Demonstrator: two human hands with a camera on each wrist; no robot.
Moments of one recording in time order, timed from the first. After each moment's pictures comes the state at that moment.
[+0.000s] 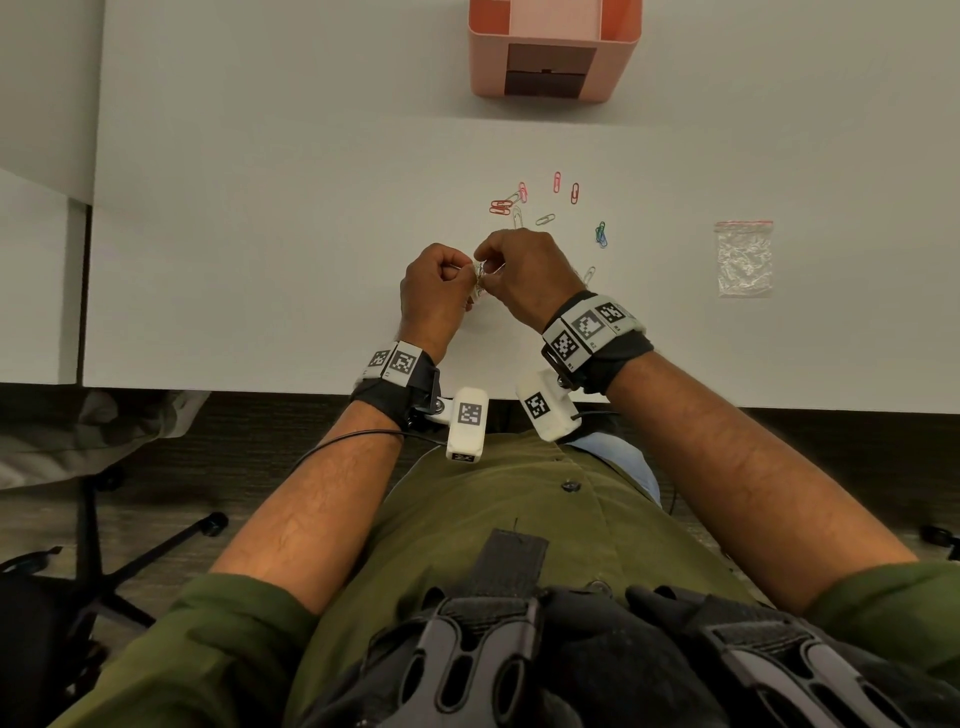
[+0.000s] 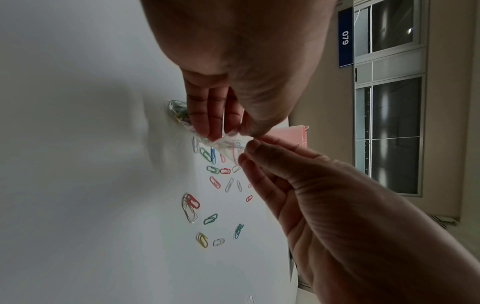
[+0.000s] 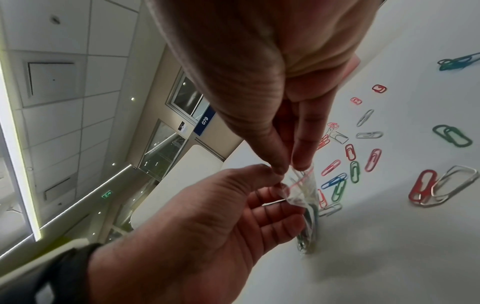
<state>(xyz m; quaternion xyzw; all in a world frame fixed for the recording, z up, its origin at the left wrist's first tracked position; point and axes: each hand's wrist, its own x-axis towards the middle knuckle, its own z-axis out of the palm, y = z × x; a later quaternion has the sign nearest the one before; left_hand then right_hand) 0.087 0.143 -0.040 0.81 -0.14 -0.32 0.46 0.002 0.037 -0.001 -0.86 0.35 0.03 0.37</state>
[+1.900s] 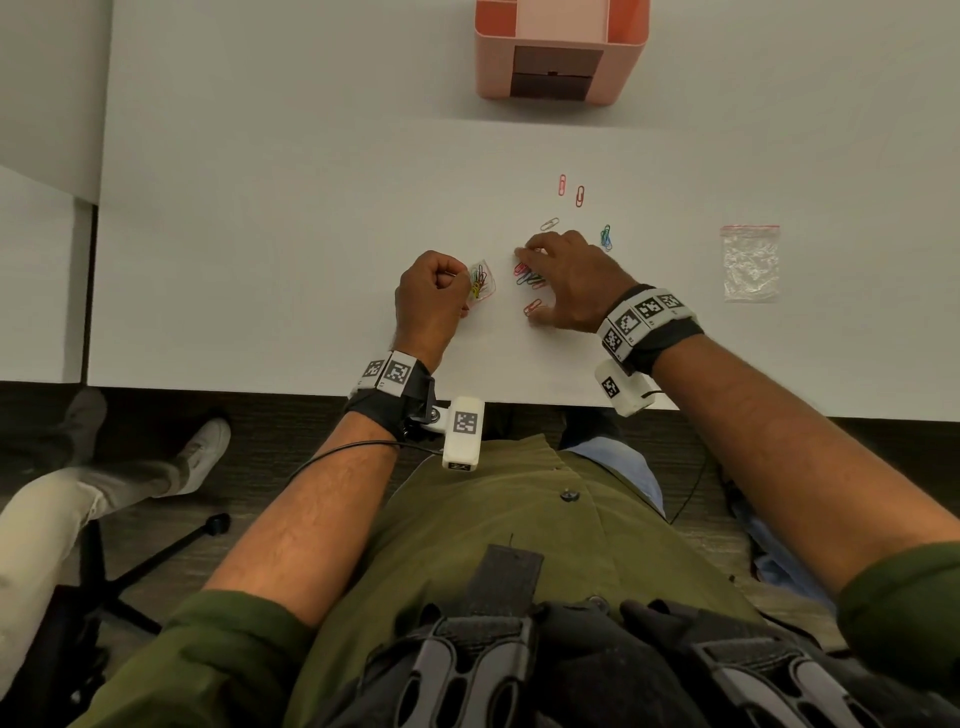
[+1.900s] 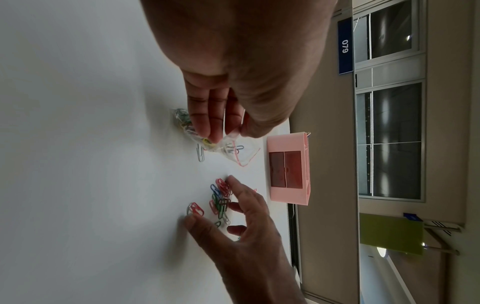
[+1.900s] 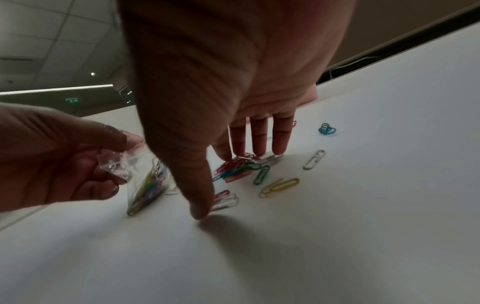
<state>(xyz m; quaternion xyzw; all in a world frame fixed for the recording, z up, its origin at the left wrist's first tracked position) 0.091 0.152 -0.047 0.81 -0.12 -0.32 0.47 -0.047 -0.019 -0.049 -0.95 0.18 0.16 0.19</state>
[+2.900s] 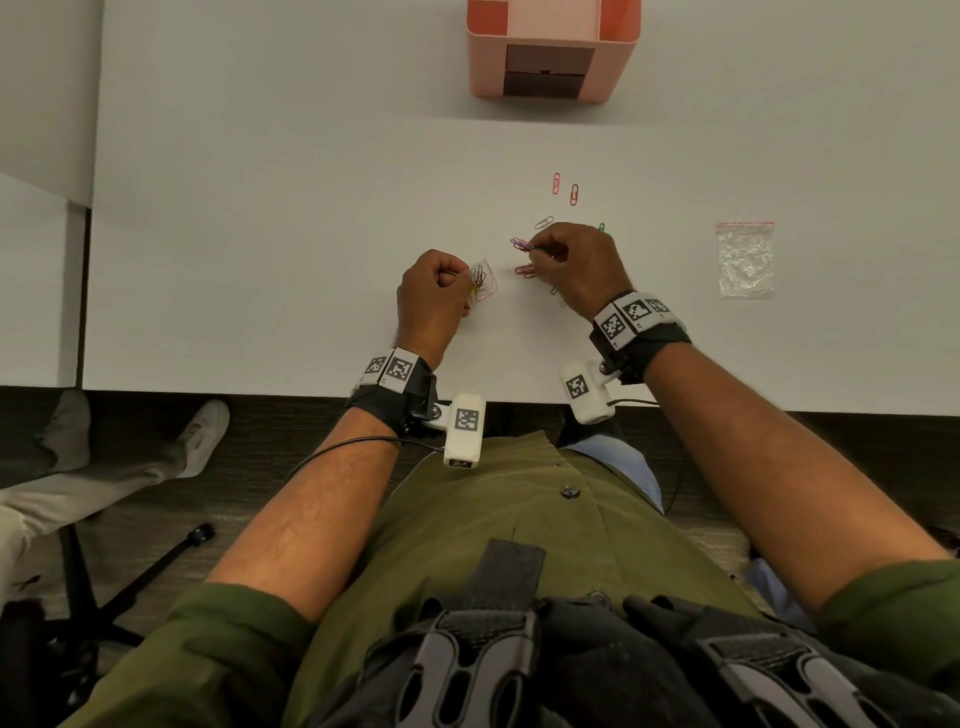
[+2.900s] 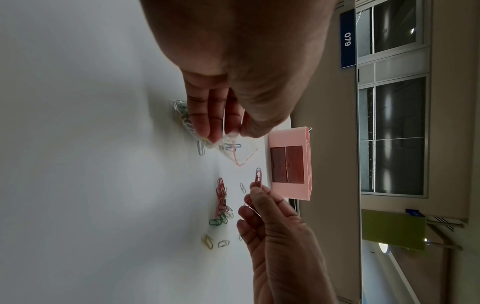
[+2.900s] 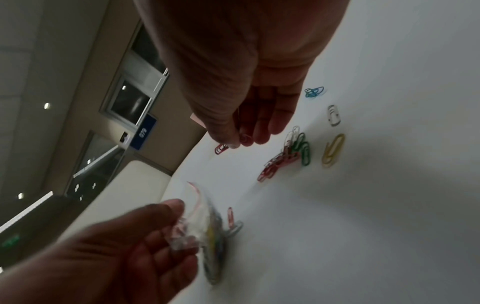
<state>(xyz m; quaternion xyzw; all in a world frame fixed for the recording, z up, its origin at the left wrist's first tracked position) 0.087 0.146 -0.045 0.81 -0.13 -0.33 0.46 -0.039 -0.011 -0.038 -0.80 0.41 -0.05 0.43</state>
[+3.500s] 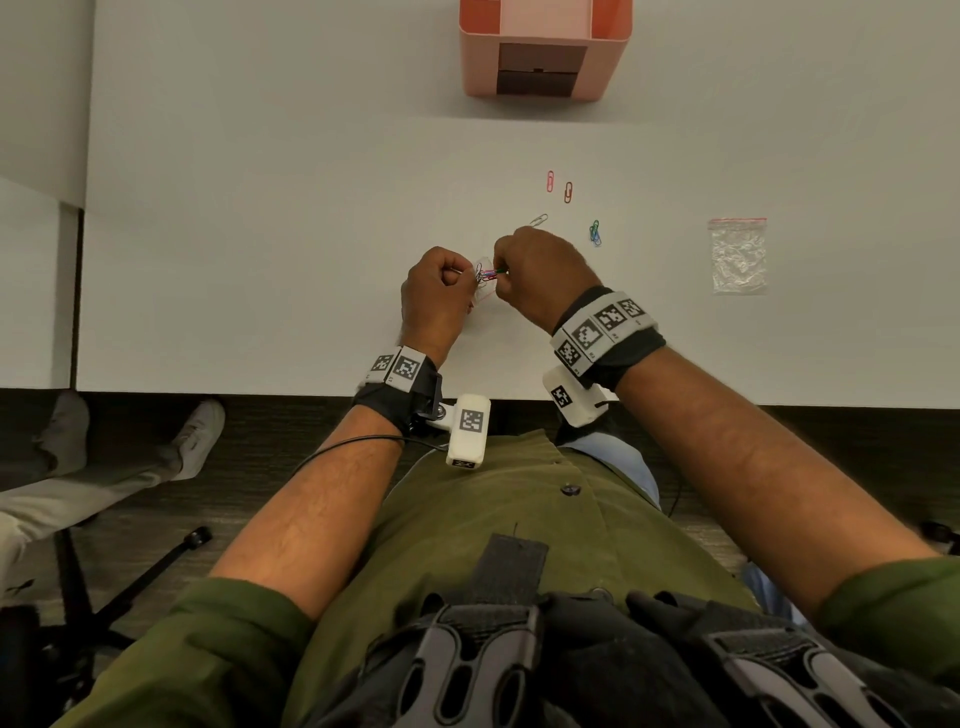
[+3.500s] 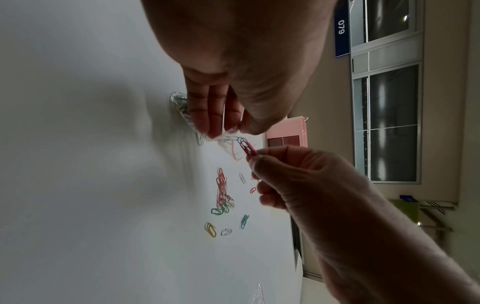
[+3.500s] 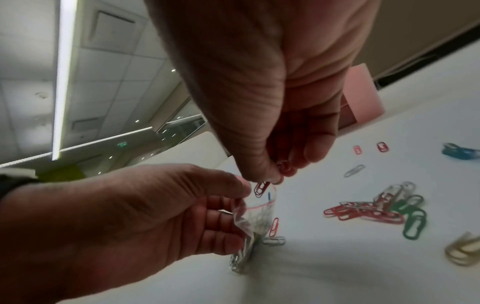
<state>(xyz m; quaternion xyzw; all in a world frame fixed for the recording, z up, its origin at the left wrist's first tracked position) 0.080 0.142 -0.041 0.82 -0.15 -0.32 0.44 -0.011 0.024 -0.002 -0.93 0.27 0.10 0.21</state>
